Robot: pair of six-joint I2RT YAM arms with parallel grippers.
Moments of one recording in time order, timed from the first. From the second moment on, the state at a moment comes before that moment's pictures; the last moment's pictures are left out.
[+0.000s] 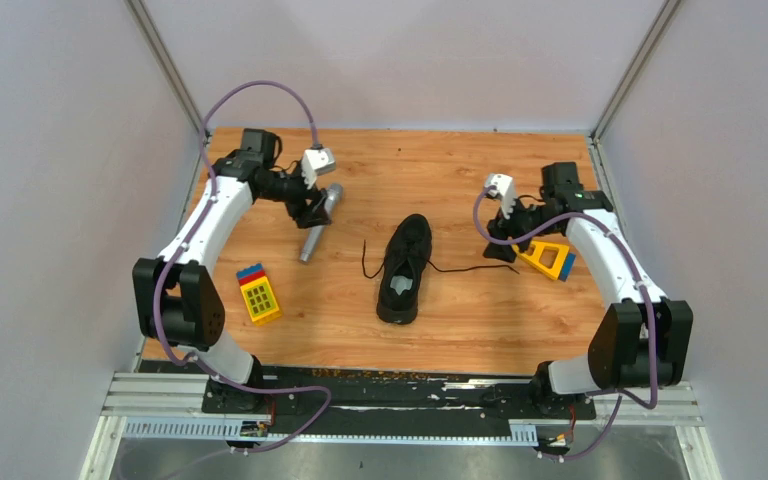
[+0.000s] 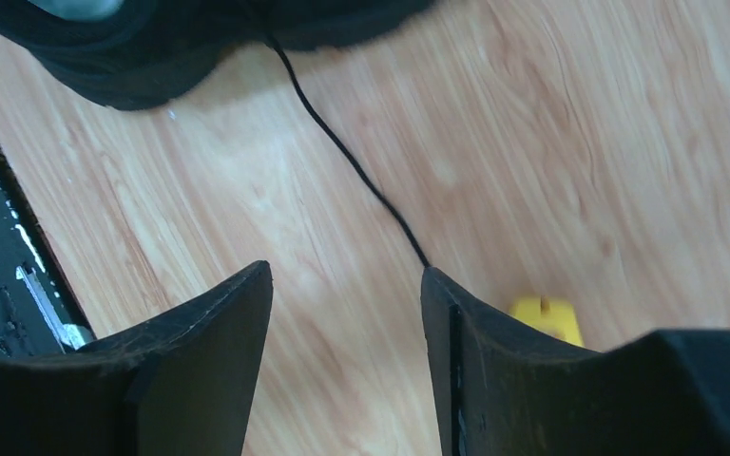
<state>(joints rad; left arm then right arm) -0.09 1.58 1.38 -0.85 0.74 0.84 -0.02 1.39 1.14 -0.91 -0.71 -0.86</state>
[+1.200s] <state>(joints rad) -0.50 2.02 1.53 -0.82 0.77 1.09 0.40 1.91 1.30 -0.75 -0.73 -0.88</state>
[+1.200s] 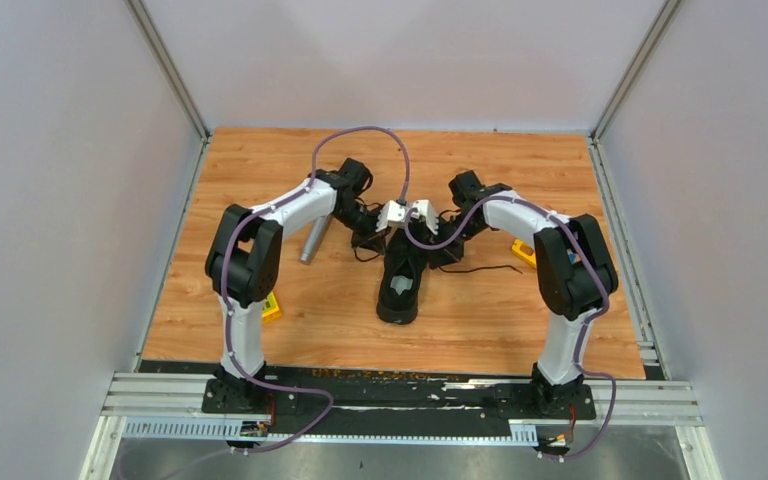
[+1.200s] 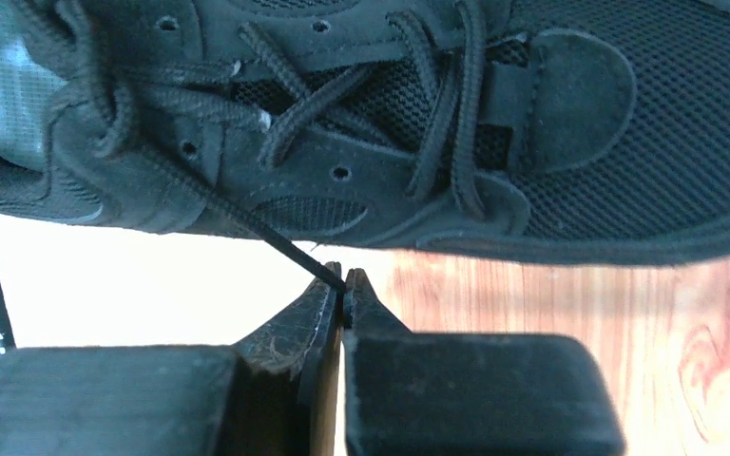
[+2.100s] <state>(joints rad) -0.42 1.80 1.30 -0.65 0.43 0.80 0.27 1.70 1.18 -0.74 -0.57 -0.72</state>
